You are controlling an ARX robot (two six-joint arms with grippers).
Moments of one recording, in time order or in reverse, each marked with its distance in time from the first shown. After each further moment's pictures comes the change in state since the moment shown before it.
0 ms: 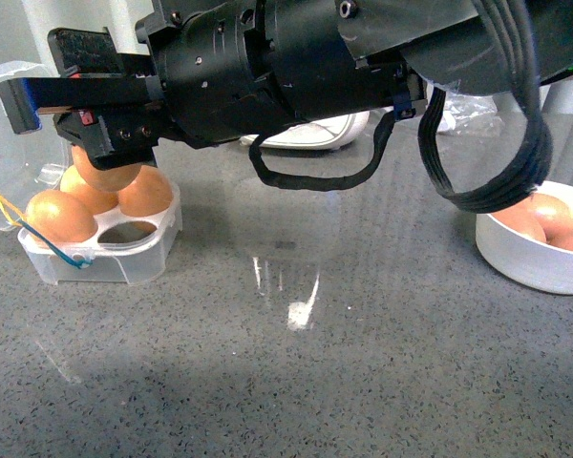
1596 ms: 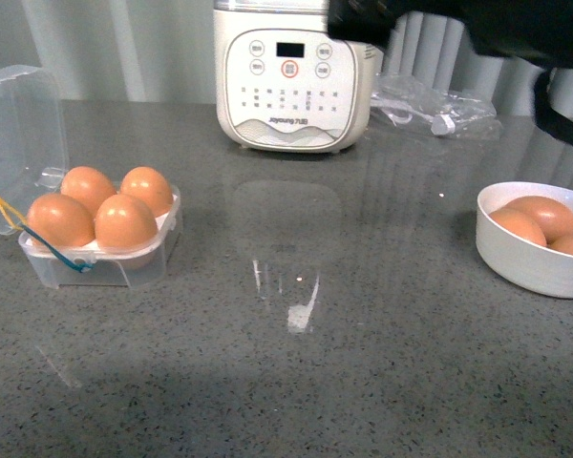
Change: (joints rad) left arm 0.000 0.000 0.000 0.000 0.001 0.000; right arm -0.125 -0.404 -0.432 0.307 0.776 0.129
